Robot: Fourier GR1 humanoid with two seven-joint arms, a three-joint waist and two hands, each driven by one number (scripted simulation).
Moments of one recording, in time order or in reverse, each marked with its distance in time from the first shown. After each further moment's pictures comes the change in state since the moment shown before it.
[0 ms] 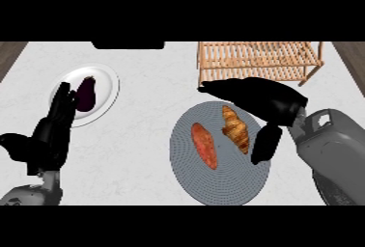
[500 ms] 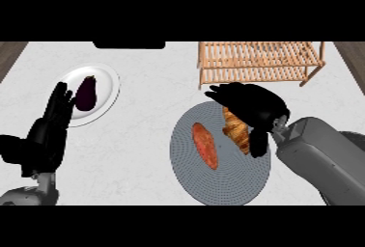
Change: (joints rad) left arm 0.012 -0.001 0.021 -0.031 -0.009 -0.026 0.022; right arm 0.029 0.045 0.087 0.075 0.311 -0.016 0.050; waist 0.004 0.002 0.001
